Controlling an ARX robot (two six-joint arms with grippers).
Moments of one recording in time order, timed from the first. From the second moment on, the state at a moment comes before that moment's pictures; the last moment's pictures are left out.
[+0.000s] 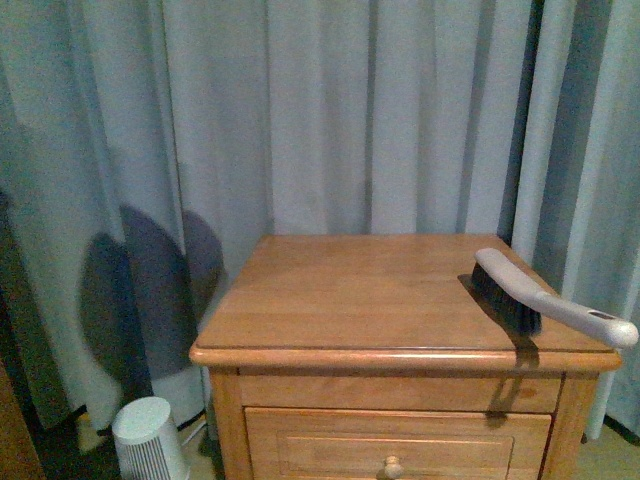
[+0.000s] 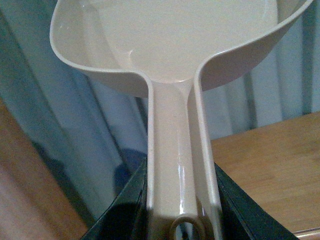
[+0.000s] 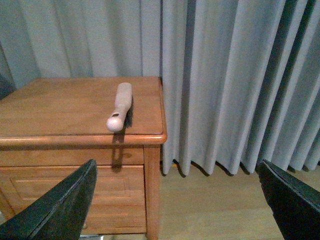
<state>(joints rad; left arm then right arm) -0.14 1.04 0.72 0.48 0.00 0.35 0.00 0.00 0.02 0.00 0.00 0.00</state>
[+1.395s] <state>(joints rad) 0.32 0.25 0.25 0.21 0.35 0.08 0.13 0.50 0.17 0.15 0.52 -0.12</state>
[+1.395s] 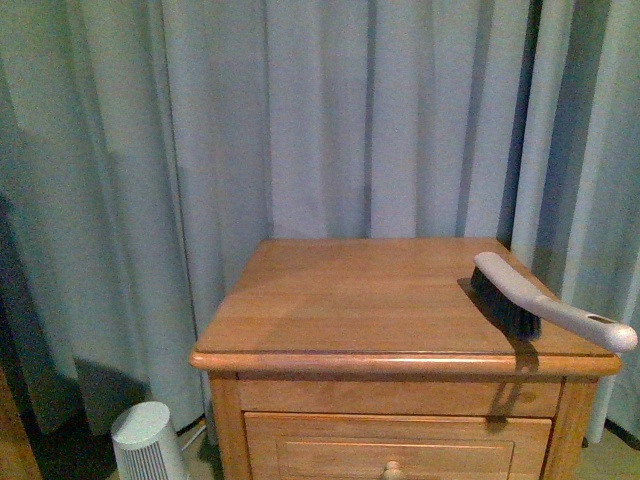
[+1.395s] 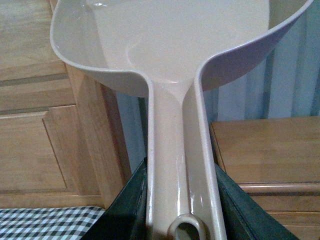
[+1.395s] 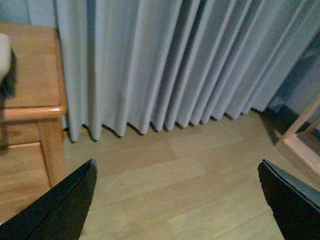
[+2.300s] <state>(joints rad) 0.32 0.25 0.25 0.21 0.35 0.08 0.25 1.71 1.32 -0.40 0.28 0.17</state>
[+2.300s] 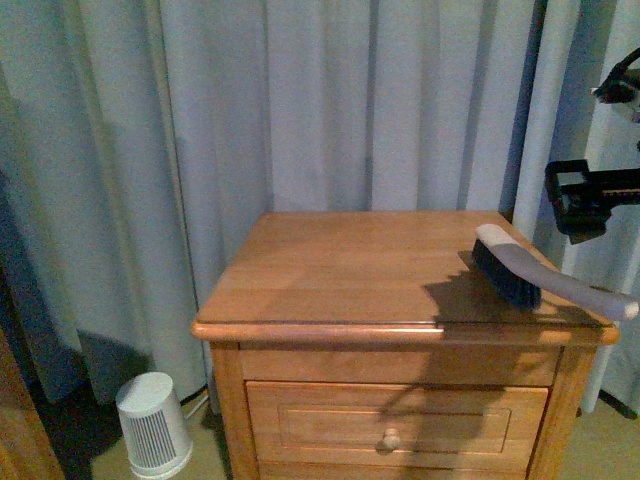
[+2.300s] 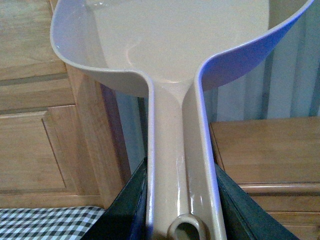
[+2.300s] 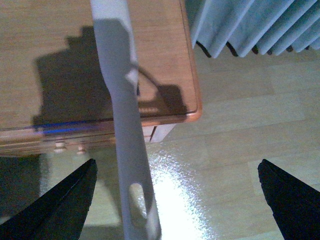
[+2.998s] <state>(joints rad) 0.32 0.25 0.25 0.21 0.35 0.08 0.26 1.96 1.38 -0.33 0.25 0.33</state>
